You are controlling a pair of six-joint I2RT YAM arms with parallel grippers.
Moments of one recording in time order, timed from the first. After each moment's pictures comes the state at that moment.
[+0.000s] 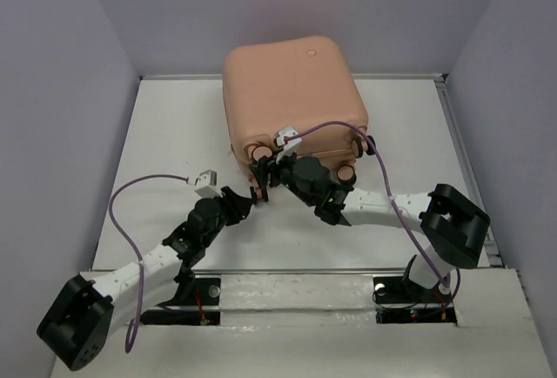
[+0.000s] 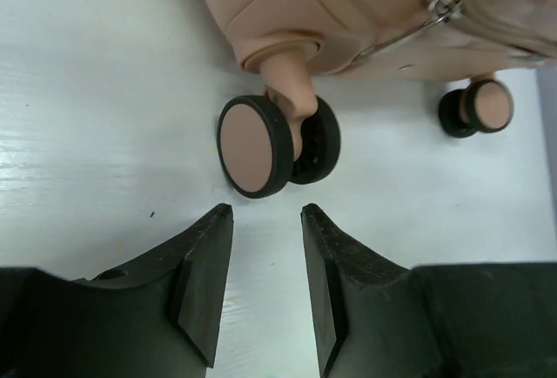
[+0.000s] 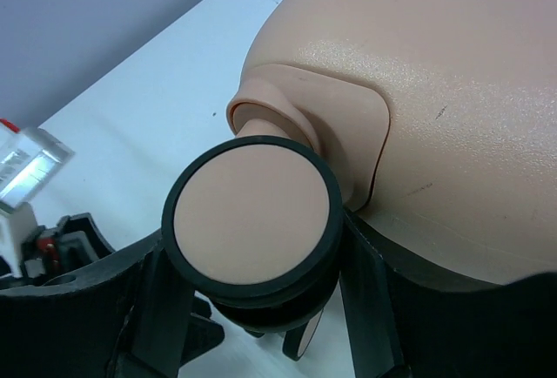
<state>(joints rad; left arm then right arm) -0.65 0.73 0.10 0.29 -0.21 -0.86 1.02 1.60 0.92 0.61 0.31 0.20</state>
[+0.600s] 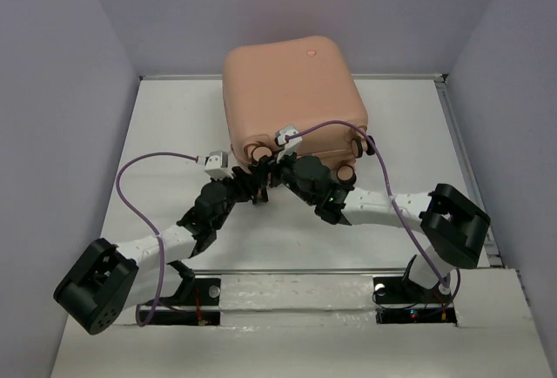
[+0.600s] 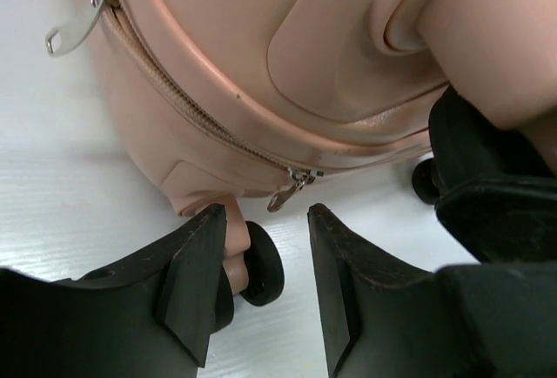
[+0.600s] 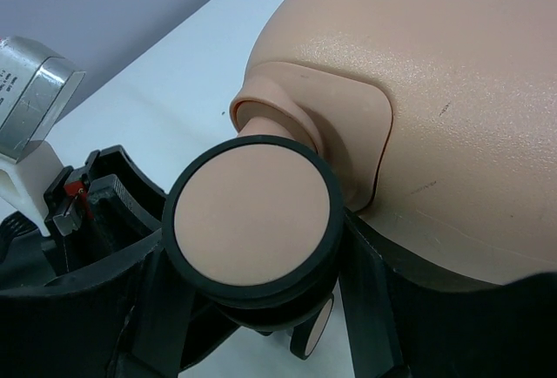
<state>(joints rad) -0.65 1.09 0.23 0.66 -0.26 -0.62 1.01 1.60 0.92 0.61 0.28 0.23</state>
